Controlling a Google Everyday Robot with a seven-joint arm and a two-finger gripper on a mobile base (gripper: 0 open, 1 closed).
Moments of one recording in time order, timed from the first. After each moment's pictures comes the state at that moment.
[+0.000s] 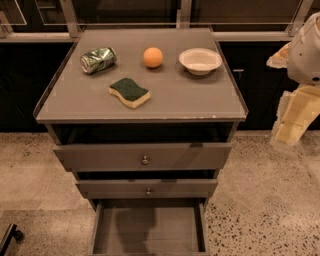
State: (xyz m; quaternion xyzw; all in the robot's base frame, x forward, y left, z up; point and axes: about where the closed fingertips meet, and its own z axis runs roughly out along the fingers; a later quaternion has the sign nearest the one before) arm 0.438 -0.217 0.976 -0.60 0.78 -0.03 0.16
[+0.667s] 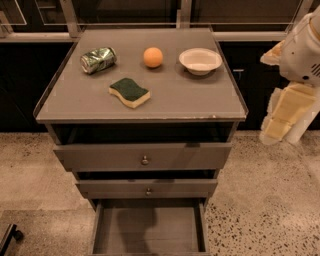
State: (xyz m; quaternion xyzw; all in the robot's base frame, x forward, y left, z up) arm 0.453 -0.208 0.973 -0.60 0.78 -0.03 0.19
